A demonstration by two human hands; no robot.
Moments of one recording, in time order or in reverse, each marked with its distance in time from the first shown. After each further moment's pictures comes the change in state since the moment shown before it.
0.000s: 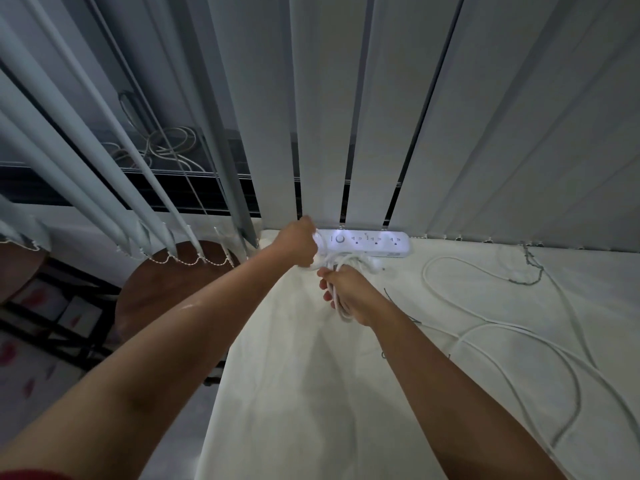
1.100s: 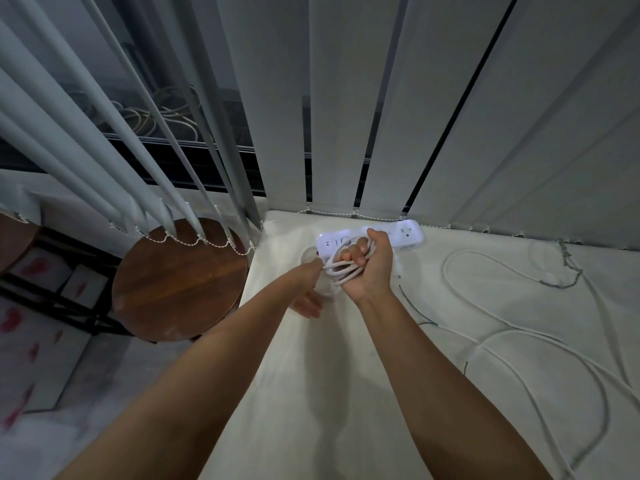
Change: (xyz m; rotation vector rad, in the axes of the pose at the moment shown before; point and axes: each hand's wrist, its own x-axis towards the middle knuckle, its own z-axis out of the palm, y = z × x) left_hand 0.005 -0.051 0.072 -0.570 -0.424 -0.648; right_hand 0.061 0.004 -0.003 1.167 0.088 0.005
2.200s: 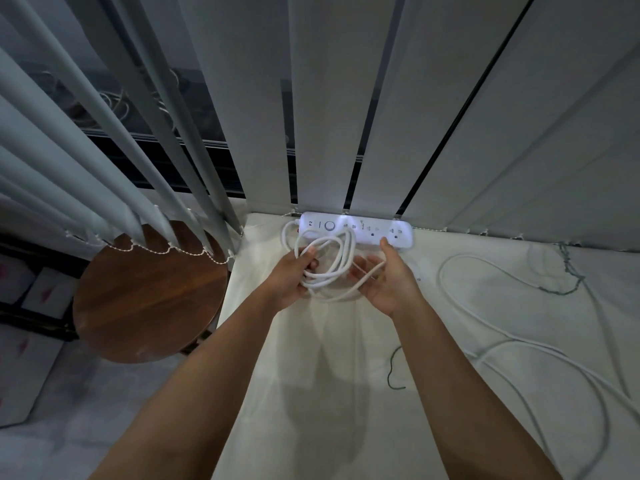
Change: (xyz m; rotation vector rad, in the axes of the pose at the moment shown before) left_hand 0.057 0.006 -0.010 -0.537 -0.147 0.497; right_hand 0.031 -0.044 -0.037 -0.343 0.213 0.092
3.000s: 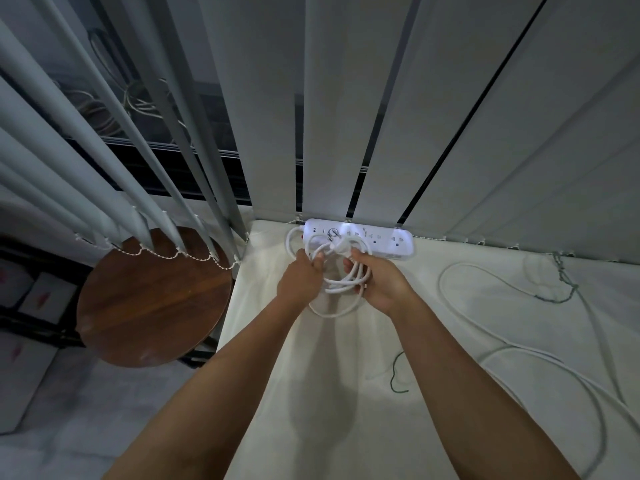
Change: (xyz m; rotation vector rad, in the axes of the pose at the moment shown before) left_hand 0.001 0.000 0.022 0.890 0.376 0.162; right_hand 0.009 -0.001 0.010 -0.255 -0.146 -0.063
